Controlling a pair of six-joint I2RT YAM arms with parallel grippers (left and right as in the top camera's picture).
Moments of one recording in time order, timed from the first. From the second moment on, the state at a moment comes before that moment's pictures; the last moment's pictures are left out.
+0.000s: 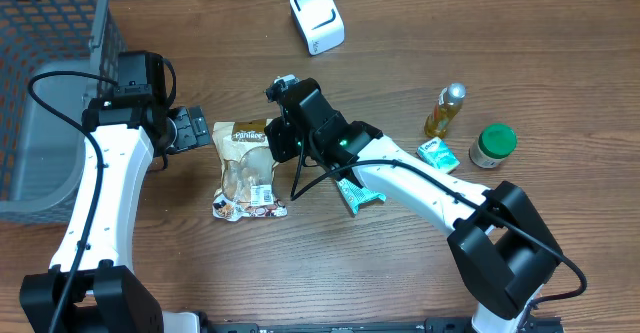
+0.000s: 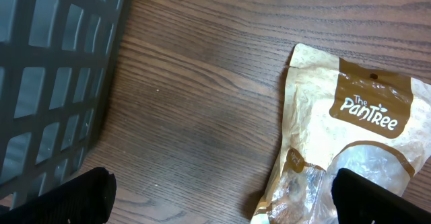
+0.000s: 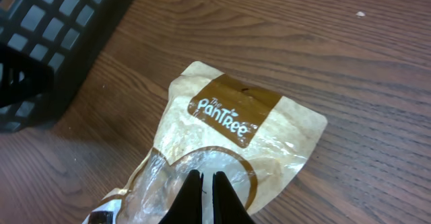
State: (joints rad) left arm 0.07 1.57 1.28 -0.96 -0.13 -0.26; right arm 0.76 1.90 1.34 -0.21 -0.15 0.37
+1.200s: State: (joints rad) left arm 0.07 1.57 1.28 -0.96 -0.13 -0.26; right arm 0.78 2.04 1.34 -0.19 -0.15 0.36
